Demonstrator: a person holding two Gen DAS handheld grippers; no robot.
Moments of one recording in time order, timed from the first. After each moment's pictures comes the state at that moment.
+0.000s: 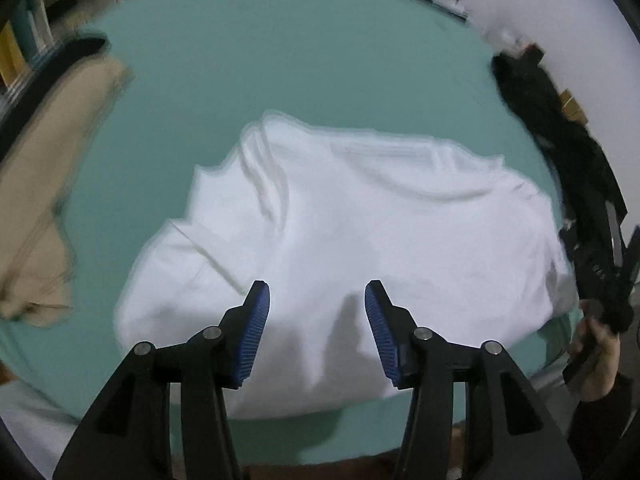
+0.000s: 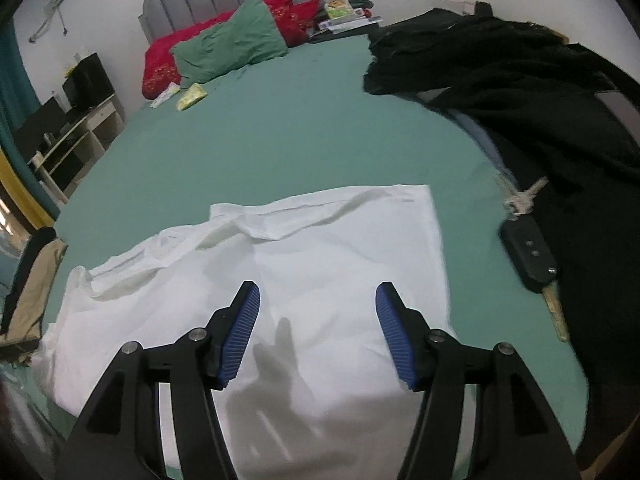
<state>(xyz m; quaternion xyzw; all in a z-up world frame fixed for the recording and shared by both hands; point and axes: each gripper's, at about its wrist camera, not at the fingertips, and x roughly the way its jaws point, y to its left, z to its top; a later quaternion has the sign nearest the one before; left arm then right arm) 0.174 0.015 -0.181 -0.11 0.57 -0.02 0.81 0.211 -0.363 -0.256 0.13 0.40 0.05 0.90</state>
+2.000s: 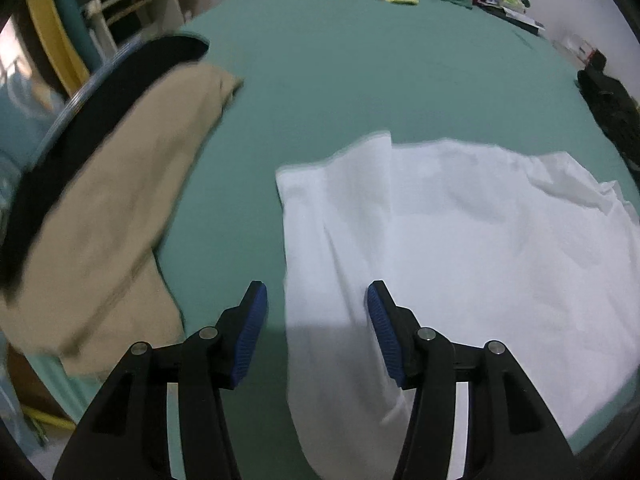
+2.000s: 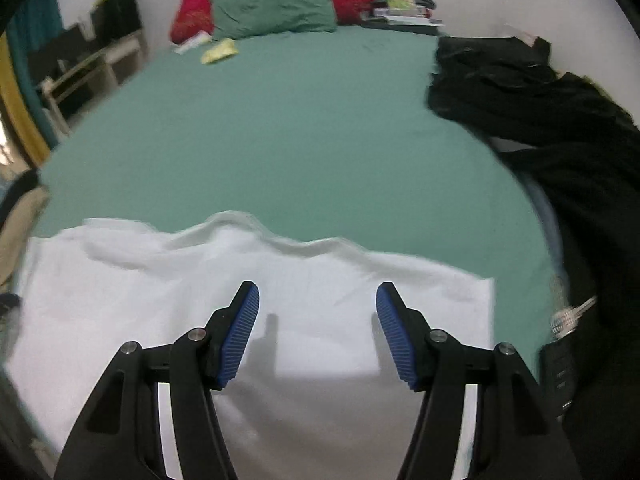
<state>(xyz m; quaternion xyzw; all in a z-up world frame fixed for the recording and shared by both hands) 0.187 0.099 -0.199 -0.02 0.52 0.12 0.84 0.301 -0.320 -0.258 0.01 0.44 0.07 0.89</state>
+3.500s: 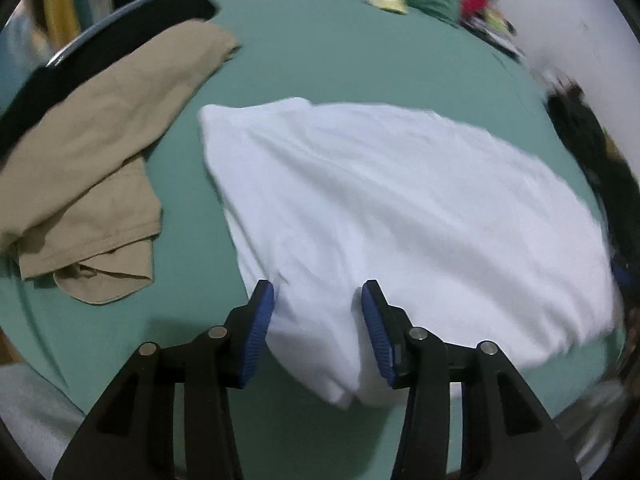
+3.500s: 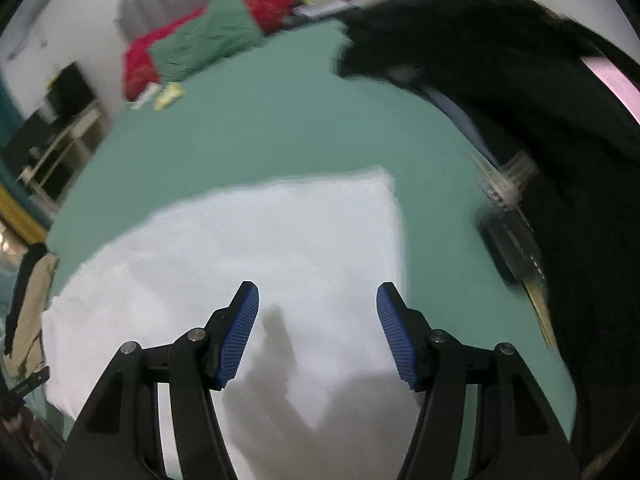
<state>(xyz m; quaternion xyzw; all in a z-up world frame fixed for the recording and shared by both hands) 0.121 0.097 -0.217 -0.11 0.51 0.06 0.85 0.206 -0.396 -0.275 0.16 0.44 0.01 0.88</state>
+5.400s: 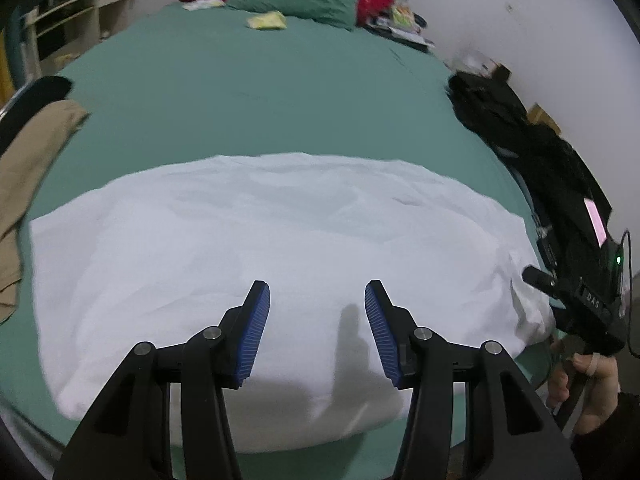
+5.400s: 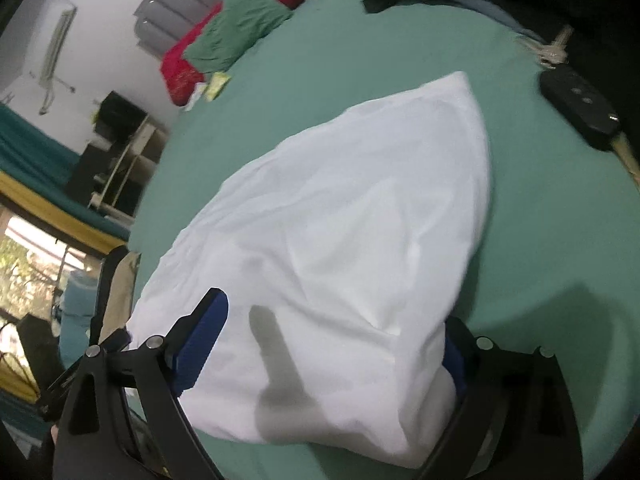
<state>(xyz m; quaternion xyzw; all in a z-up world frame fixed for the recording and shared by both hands) 0.173 -0.075 -0.187 -0.10 0.47 -0.05 0.87 0.192 -0.376 -0.310 0.30 0.45 0.16 0.83</state>
